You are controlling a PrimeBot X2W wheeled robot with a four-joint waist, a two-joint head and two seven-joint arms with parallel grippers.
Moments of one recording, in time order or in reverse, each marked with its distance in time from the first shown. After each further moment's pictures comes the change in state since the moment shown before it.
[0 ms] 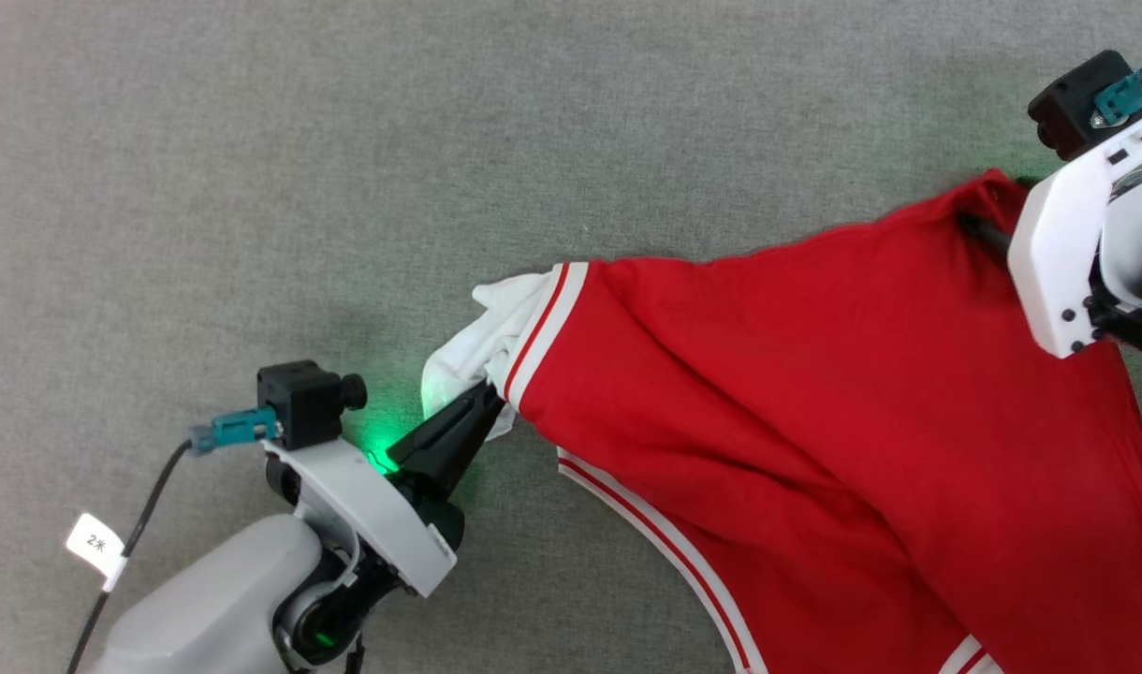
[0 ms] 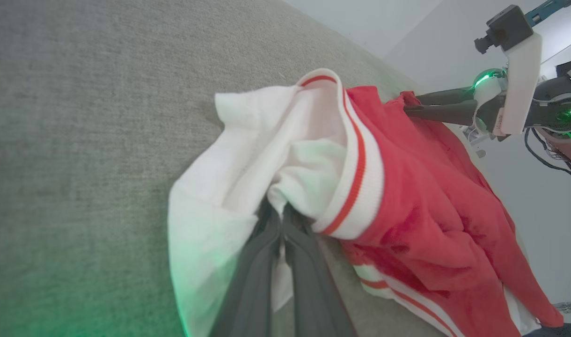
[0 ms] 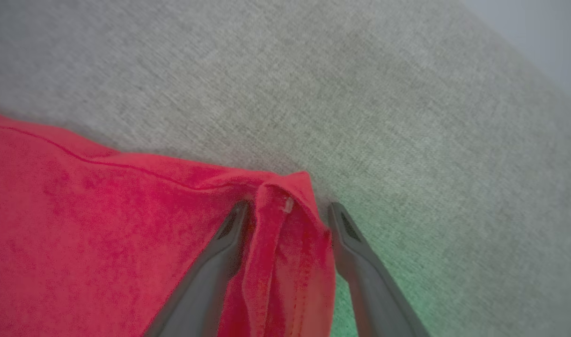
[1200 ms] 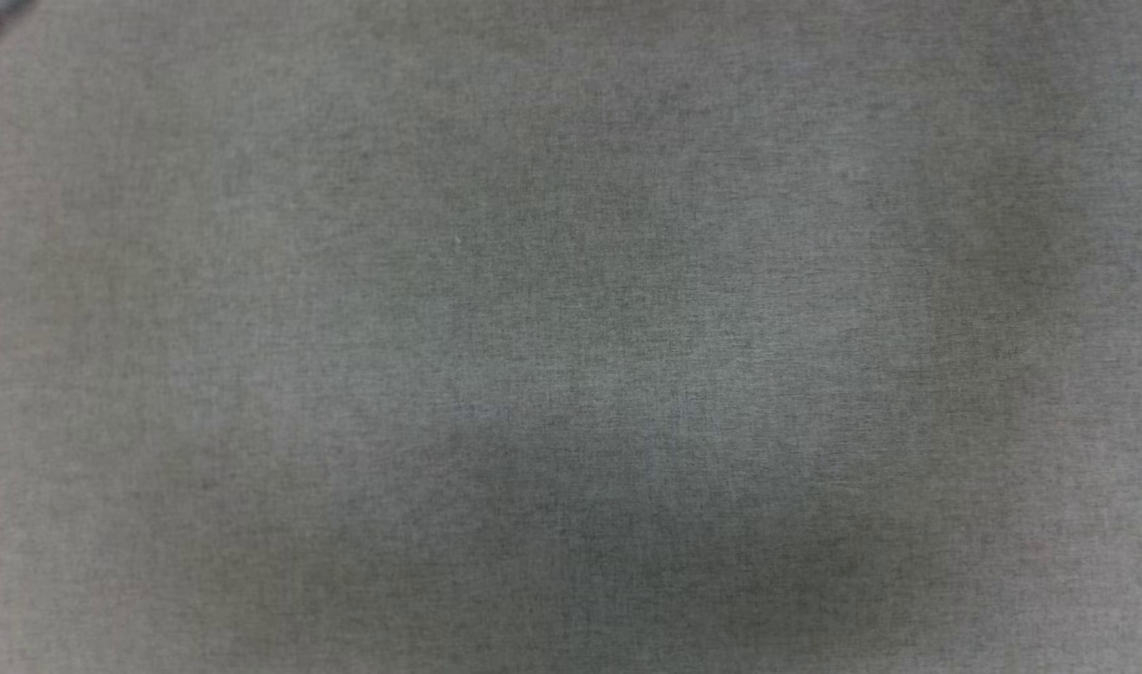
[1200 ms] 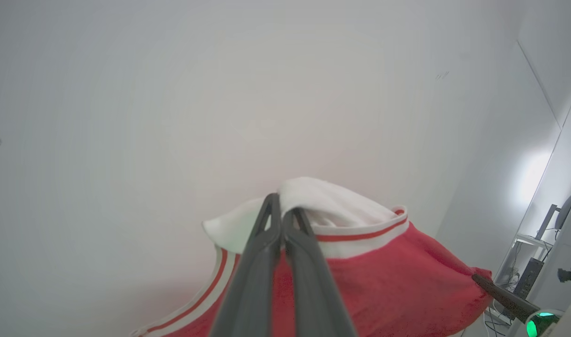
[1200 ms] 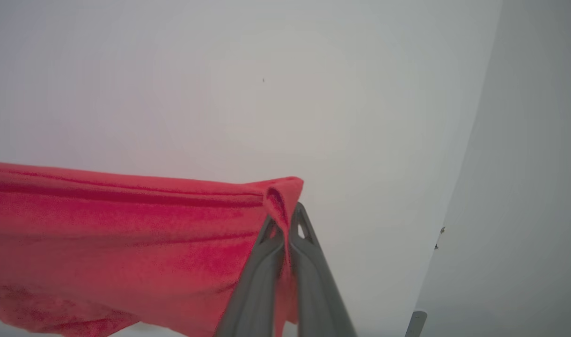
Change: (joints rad) left arm -1.045 -0.082 0.207 0.469 -0.124 0.000 0.014; right arm -0.714 0.313 -0.670 0.633 -0.364 0.001 -0.636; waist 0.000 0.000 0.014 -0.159
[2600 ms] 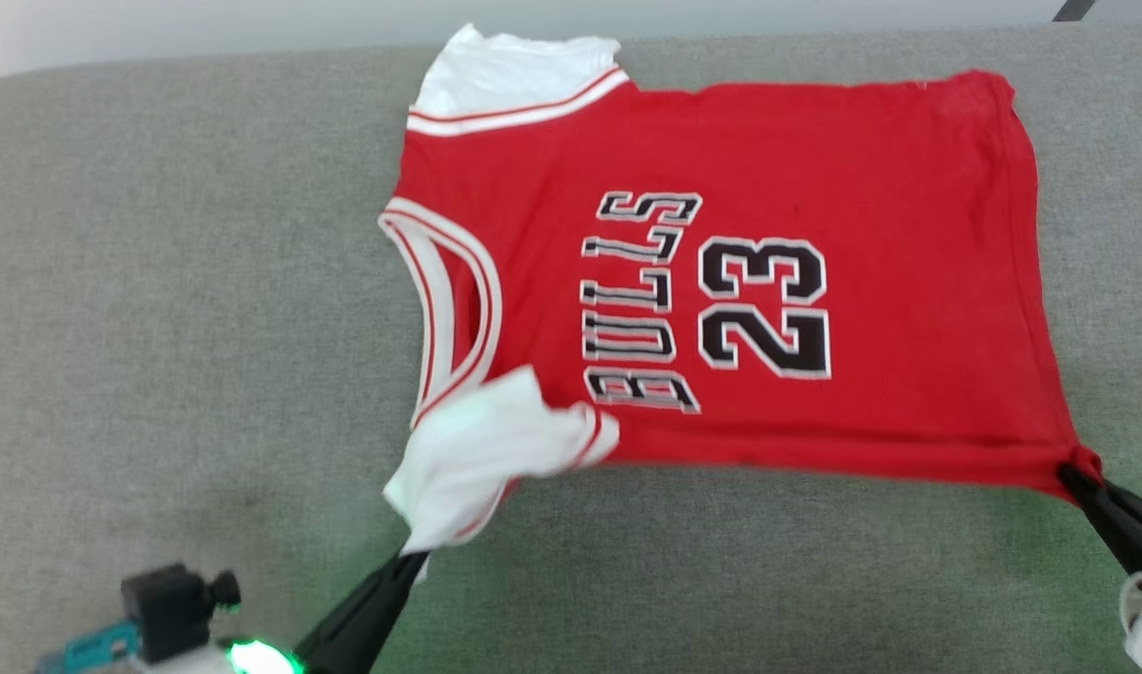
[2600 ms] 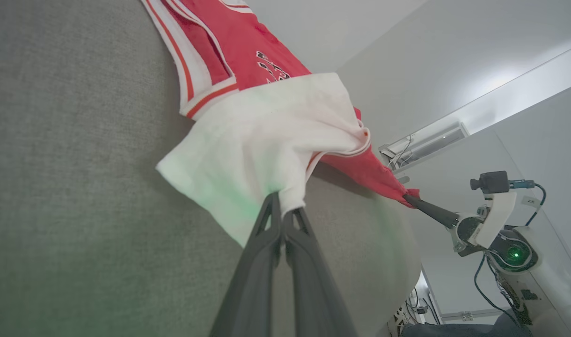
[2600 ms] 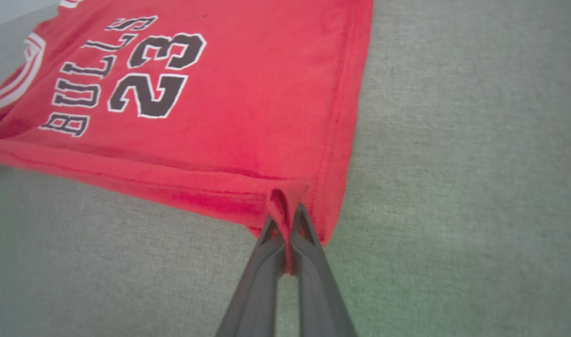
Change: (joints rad) left arm 1.599 0.240 0.110 -0.892 0.063 0.001 -0.012; right arm 1.642 -0.184 -0.021 -1.162 0.454 -0.001 0.469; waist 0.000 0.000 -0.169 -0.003
